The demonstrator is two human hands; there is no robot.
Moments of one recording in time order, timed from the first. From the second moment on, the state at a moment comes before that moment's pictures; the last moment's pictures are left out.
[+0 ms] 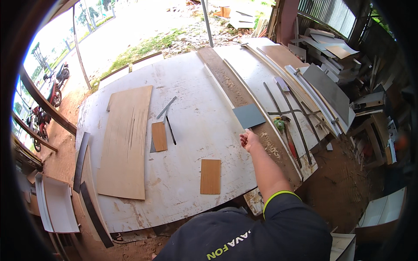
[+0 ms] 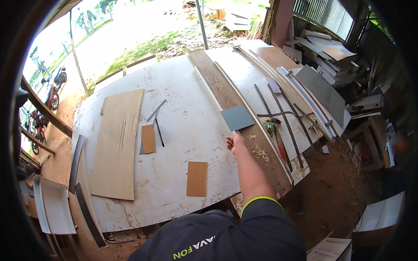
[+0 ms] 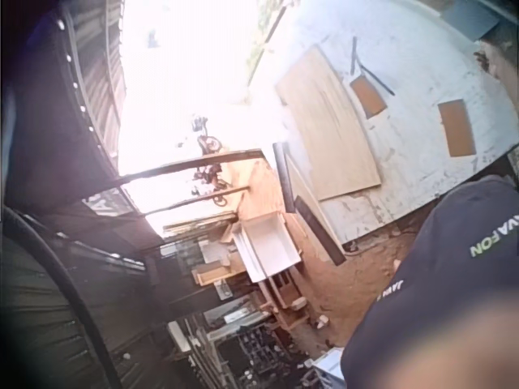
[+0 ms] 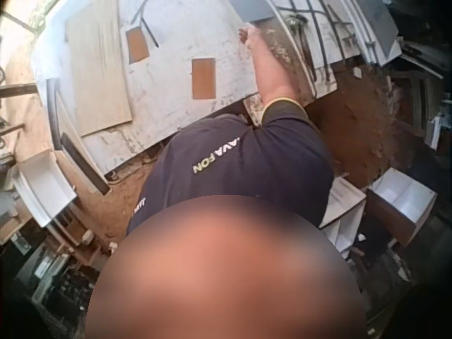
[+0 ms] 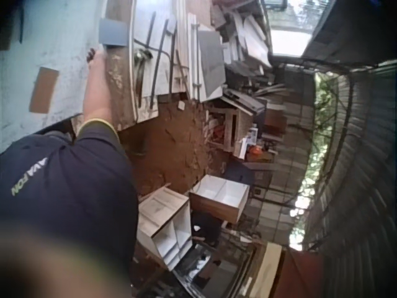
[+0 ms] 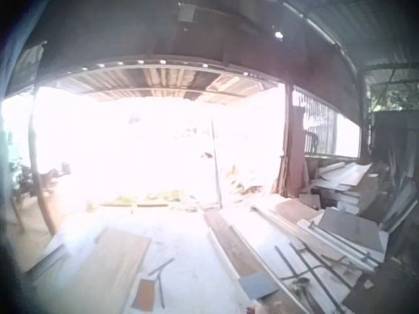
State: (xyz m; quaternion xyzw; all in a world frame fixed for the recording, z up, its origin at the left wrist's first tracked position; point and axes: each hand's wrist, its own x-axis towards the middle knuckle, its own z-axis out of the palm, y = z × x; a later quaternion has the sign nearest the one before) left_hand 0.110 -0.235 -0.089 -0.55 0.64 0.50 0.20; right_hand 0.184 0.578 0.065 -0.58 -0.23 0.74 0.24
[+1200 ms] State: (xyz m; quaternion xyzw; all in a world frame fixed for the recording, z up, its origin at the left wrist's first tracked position) left_hand 0.023 0.080 0.122 -0.13 0.39 0.74 0.53; right_hand 0.188 0.327 0.204 0.11 -0.92 0.35 0.10
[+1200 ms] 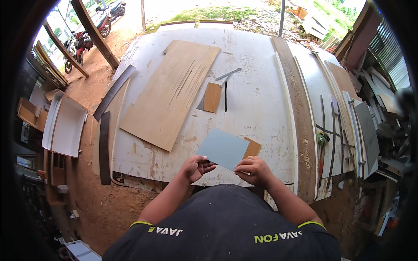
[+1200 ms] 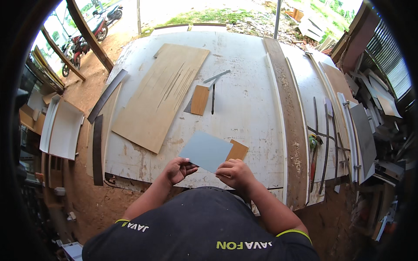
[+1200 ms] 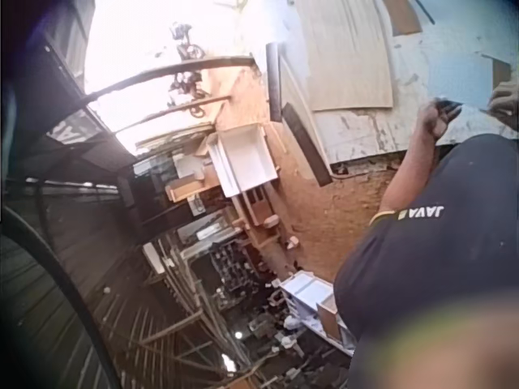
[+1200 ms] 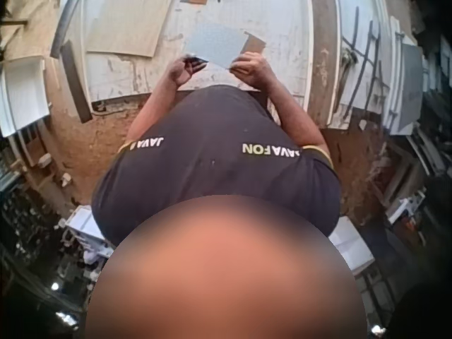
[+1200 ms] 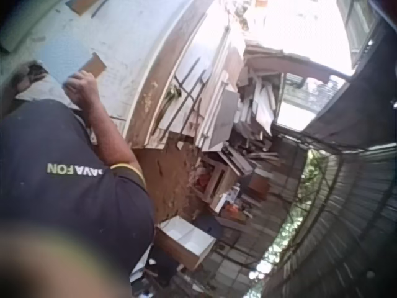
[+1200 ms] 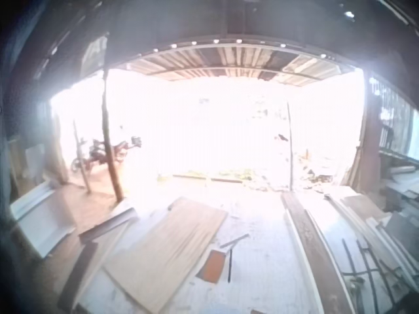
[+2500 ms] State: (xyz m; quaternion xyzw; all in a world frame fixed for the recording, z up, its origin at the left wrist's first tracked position) left_hand 0.024 0.090 0.182 0.13 0.55 0.77 0.30; right_hand 0.133 0.273 0.220 -0.19 -0.32 0.92 -0.12
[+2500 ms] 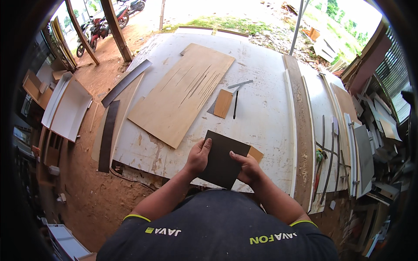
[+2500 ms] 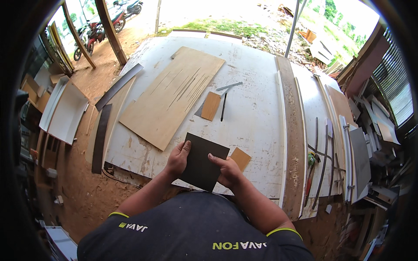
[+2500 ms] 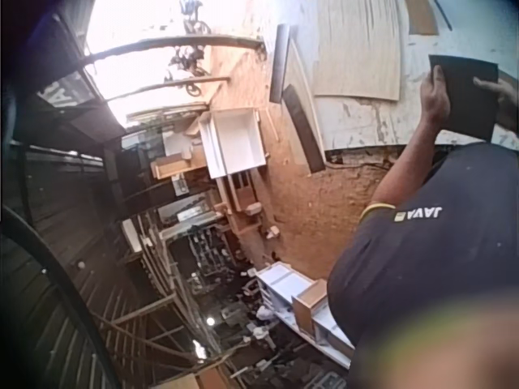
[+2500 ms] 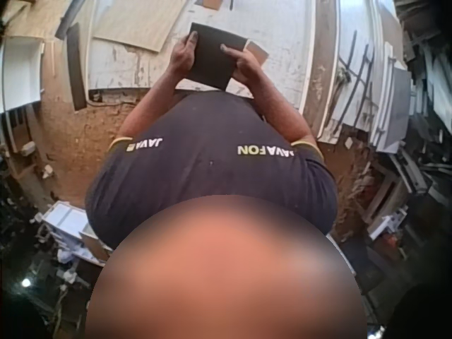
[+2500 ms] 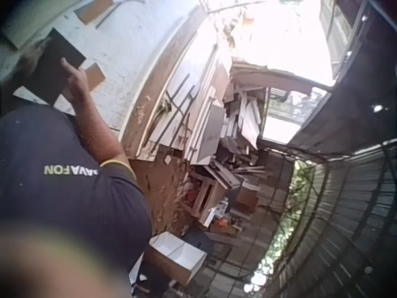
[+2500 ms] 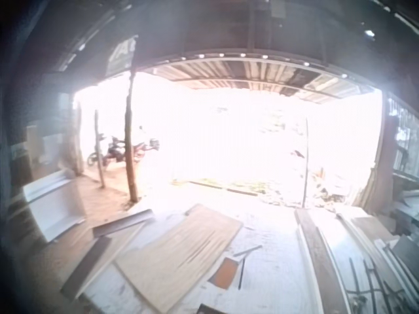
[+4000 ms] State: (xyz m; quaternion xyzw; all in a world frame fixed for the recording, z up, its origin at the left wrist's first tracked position) left_hand 0.007 -0.180 -0.012 -0.59 0.75 0.30 0.00; right_hand 0.207 0.458 0.091 -0.41 -0.86 0.10 -0.27
